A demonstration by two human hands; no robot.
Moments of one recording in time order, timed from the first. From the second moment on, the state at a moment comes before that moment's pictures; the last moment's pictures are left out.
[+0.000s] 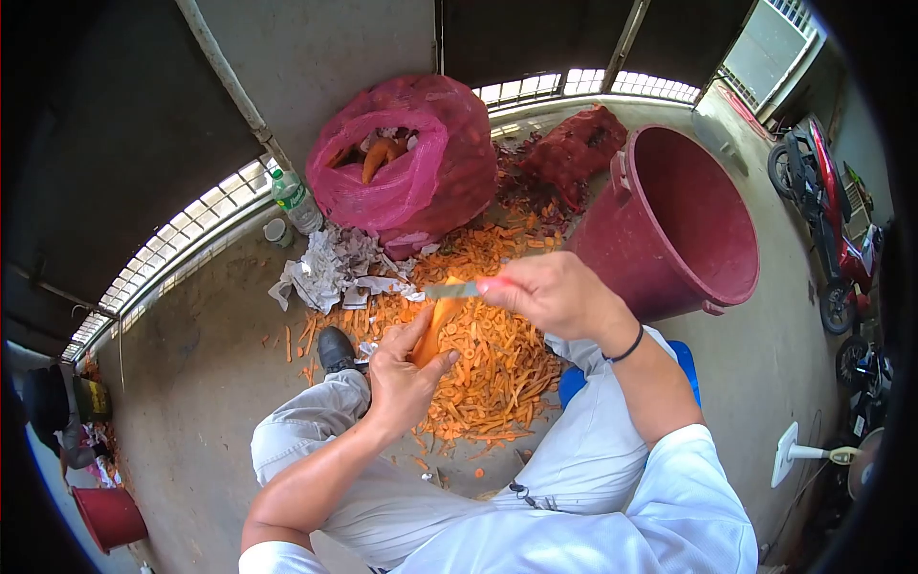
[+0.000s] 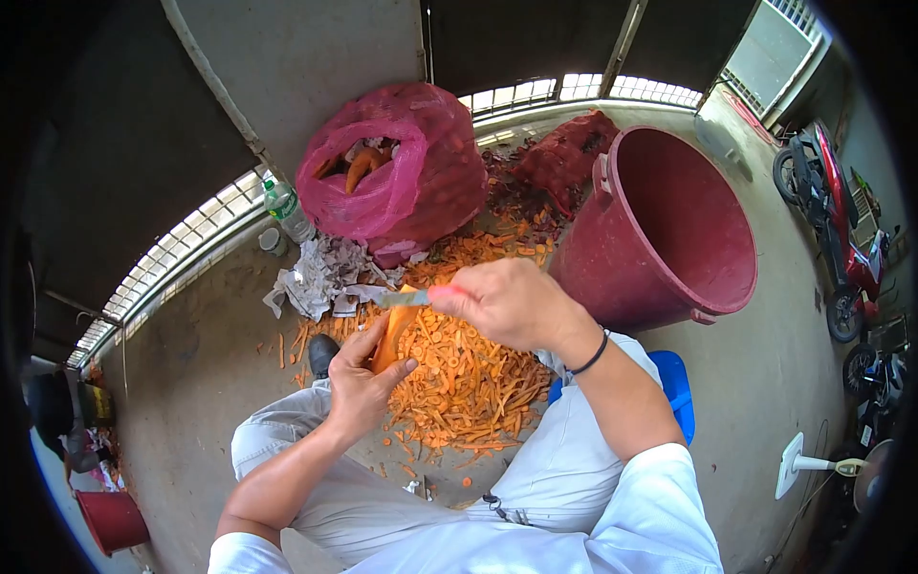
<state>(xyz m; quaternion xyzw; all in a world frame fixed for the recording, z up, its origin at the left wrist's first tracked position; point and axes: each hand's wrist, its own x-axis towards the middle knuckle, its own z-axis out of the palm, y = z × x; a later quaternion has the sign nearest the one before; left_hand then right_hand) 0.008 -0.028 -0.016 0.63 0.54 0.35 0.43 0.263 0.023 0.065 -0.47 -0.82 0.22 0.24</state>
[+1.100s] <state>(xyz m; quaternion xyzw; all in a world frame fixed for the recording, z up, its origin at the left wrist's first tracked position) 0.008 -0.022 0.001 0.33 0.43 0.46 0.70 0.233 0.014 0.037 -0.42 -0.84 0.25 0.23</state>
